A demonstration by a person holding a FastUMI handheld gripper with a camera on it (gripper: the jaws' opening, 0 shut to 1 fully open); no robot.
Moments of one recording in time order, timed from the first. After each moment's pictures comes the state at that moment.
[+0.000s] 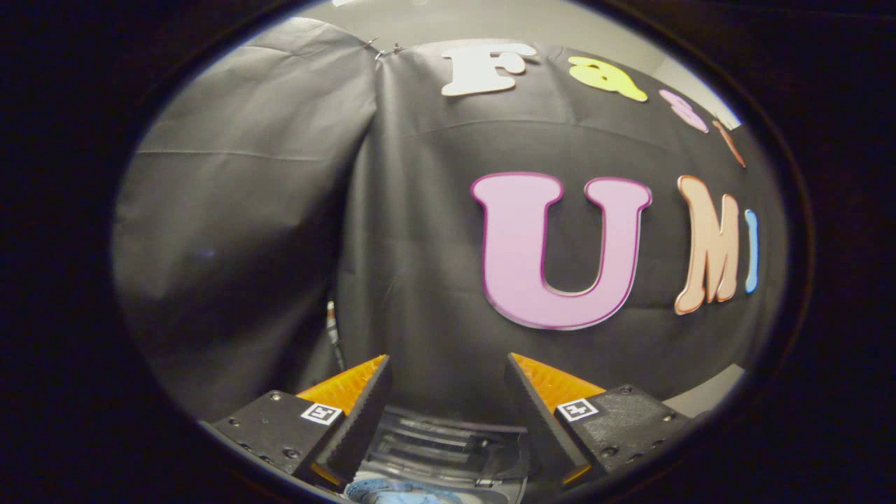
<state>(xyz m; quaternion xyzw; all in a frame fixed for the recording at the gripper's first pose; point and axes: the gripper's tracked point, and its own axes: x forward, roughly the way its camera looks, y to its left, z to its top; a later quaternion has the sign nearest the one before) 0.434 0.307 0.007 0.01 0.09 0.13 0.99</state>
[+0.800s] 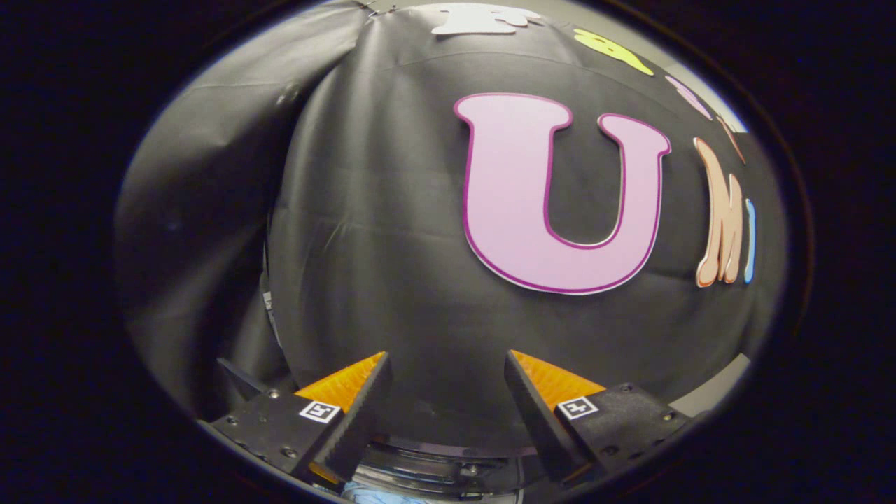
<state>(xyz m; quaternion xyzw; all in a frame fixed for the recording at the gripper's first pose) 0.504 0.321 -0.094 -0.04 0.15 0.10 0.98</state>
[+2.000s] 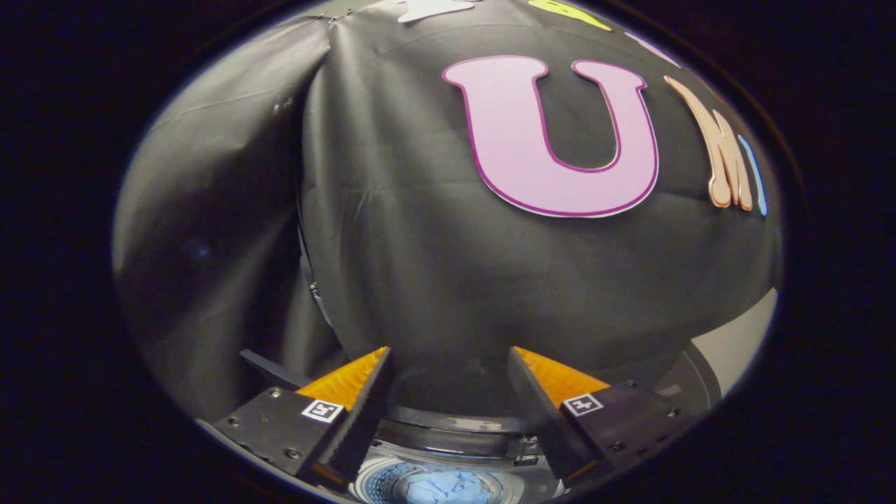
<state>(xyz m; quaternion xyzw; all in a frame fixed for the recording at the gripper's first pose) 0.491 0.338 -0.139 0.07 0.23 0.15 0.96</state>
